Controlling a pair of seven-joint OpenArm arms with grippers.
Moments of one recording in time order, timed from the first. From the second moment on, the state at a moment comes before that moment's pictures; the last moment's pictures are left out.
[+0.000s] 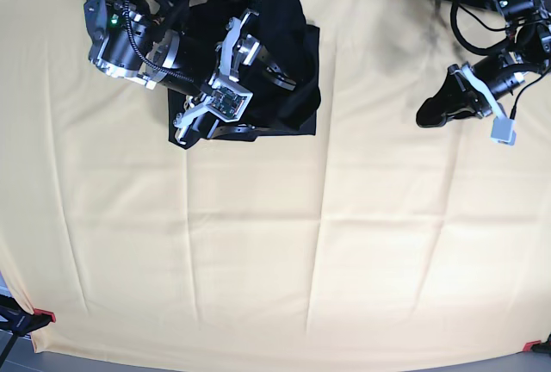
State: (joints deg) left arm 13.4 -21.2 -32.0 95.6 -80.3 -40.6 71.4; right arm -12.6 10.9 -11.0 126.0 25.1 40.9 -52.5
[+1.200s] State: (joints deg) left arm 13.4 -21.2 -32.0 95.6 -80.3 -40.6 71.4; right arm 6.4 1.8 -21.8 97.0 18.6 39.3 -42.2
